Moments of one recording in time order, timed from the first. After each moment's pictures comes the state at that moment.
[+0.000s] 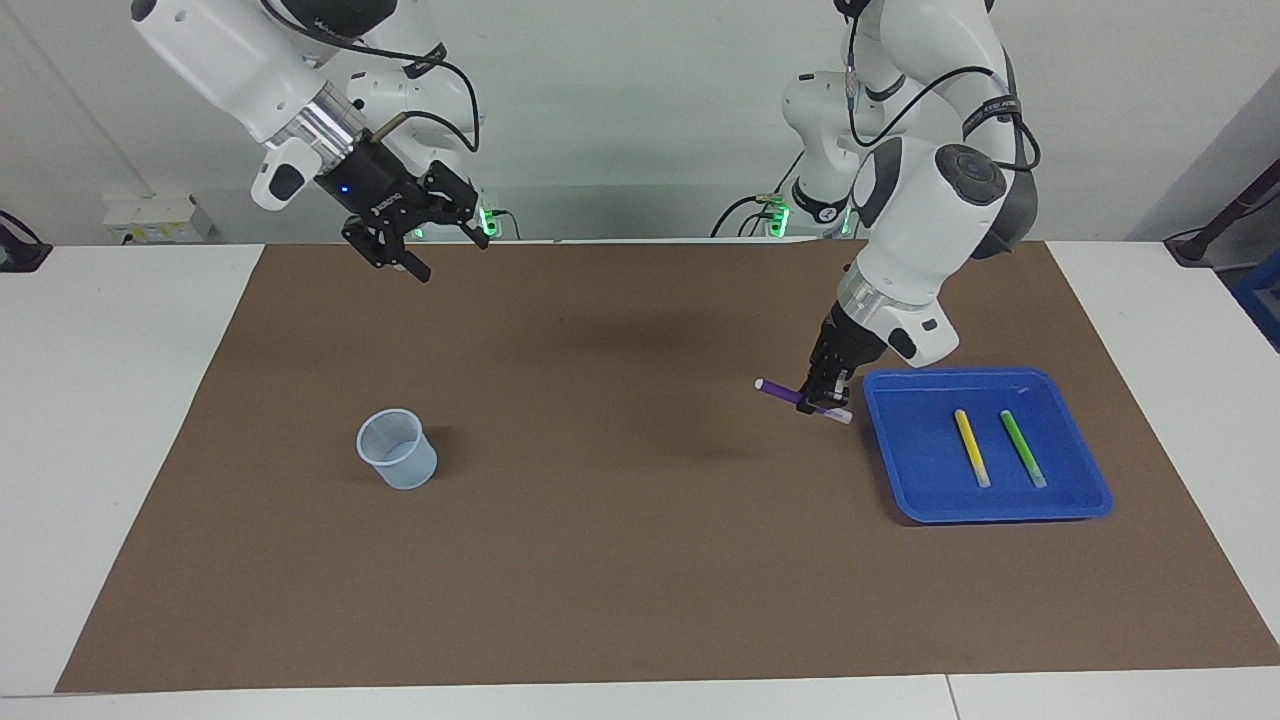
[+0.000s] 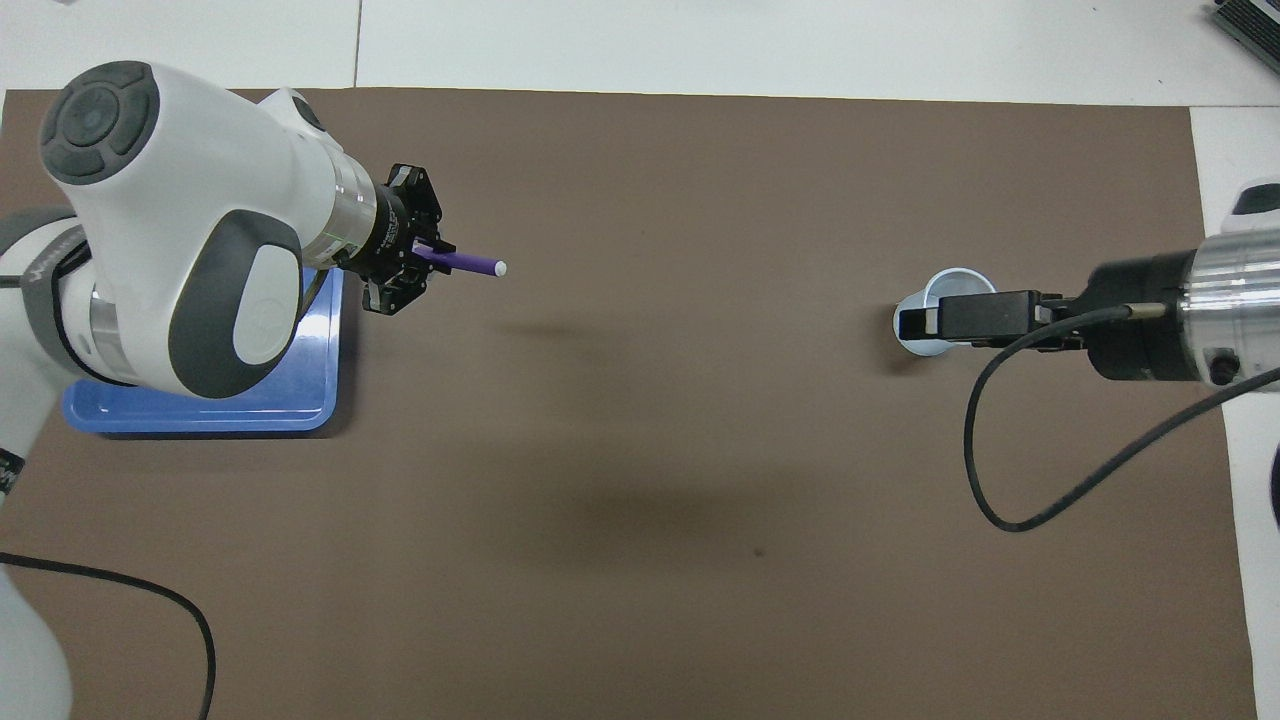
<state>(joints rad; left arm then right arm) -0.19 0.25 -0.16 -1.63 -0.18 2.04 -1.57 -0.09 -0.13 0.15 -1.84 0.64 1.85 -0.06</state>
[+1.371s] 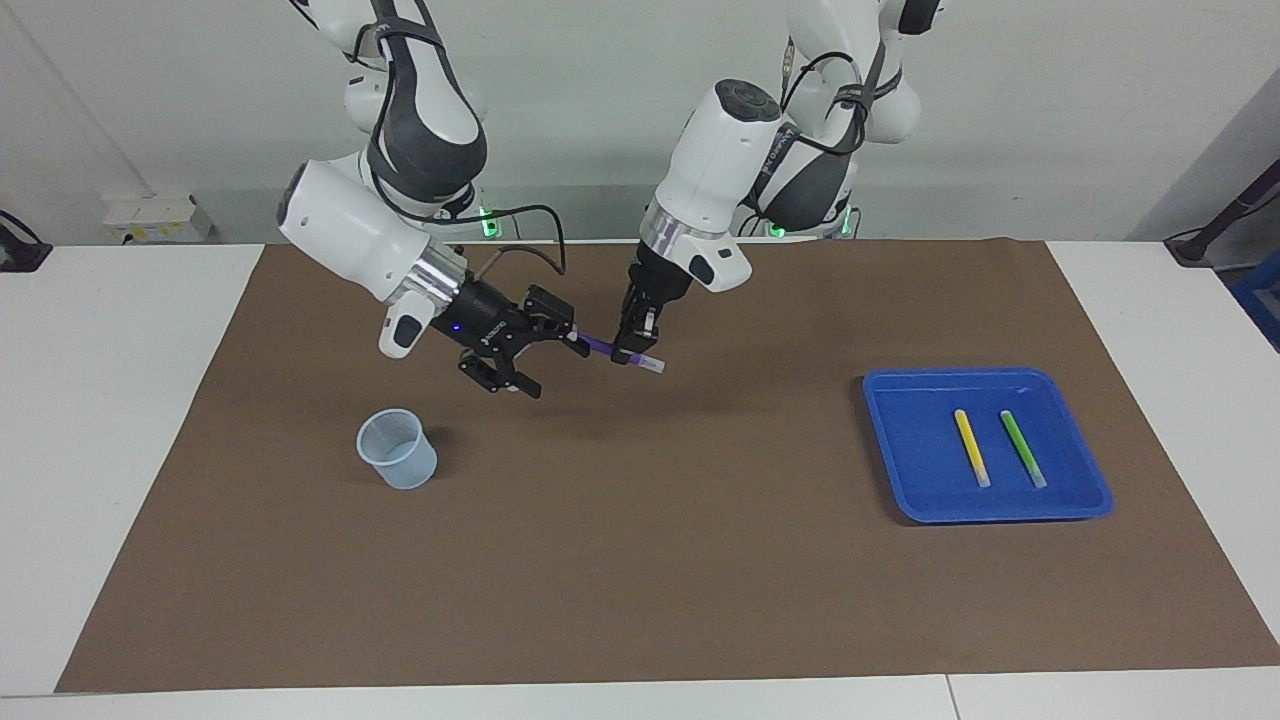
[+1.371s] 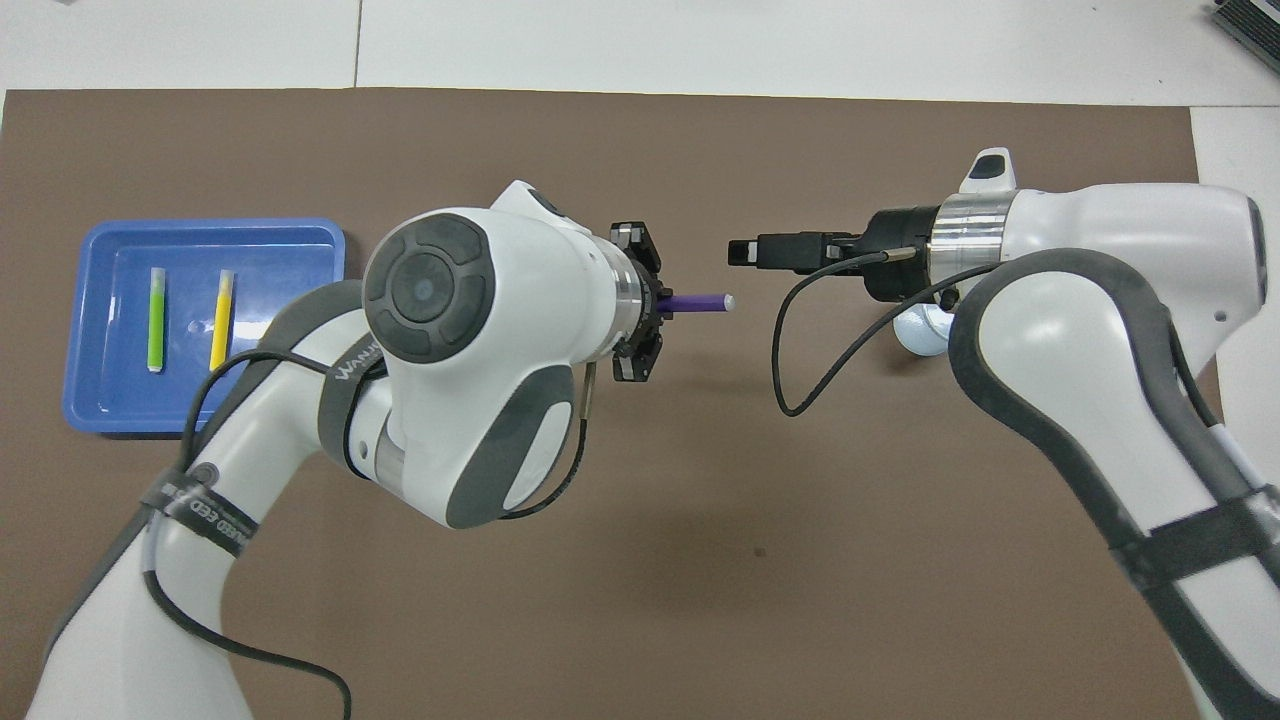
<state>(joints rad) -0.53 0.25 -0.17 -1.65 -0.20 2.31 -2.03 0.06 0.15 0.16 -1.83 0.92 2.18 -0.34</state>
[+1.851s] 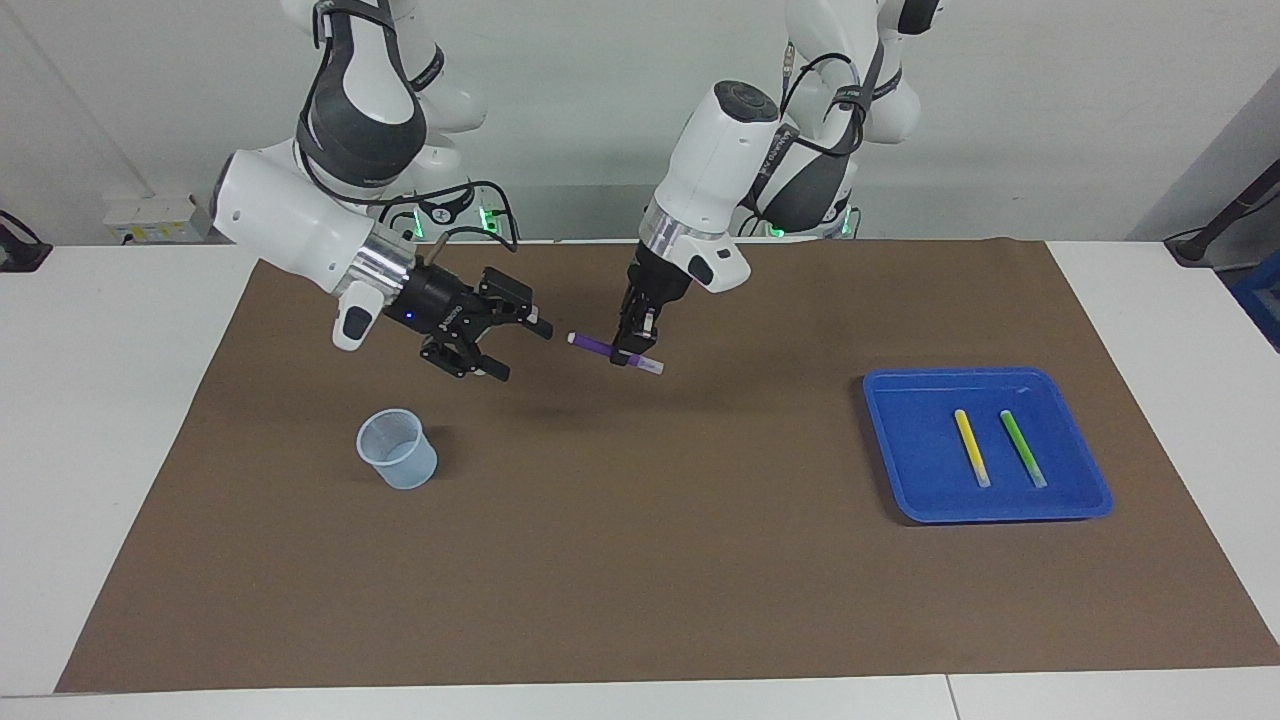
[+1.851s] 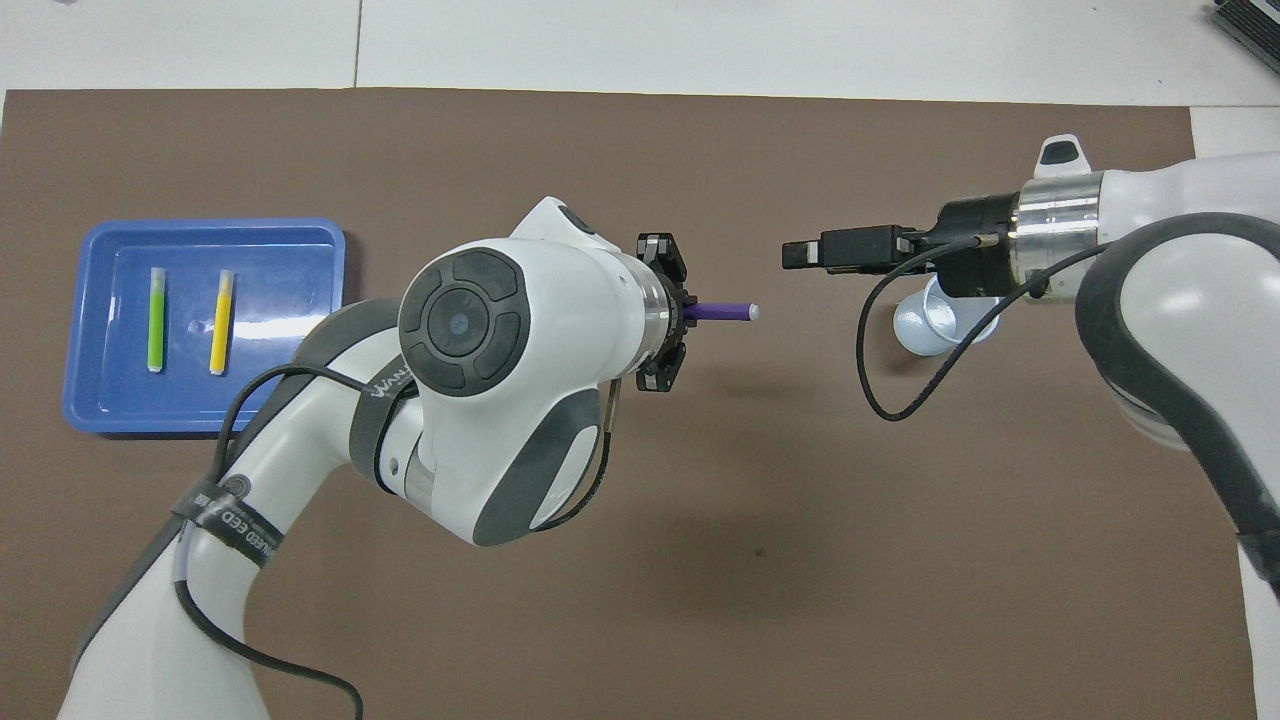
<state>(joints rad) -0.53 0.25 -0.17 -1.66 -0.20 2.33 -2.03 -0.01 0.12 0.15 -1.80 0.92 2.04 -0.34</state>
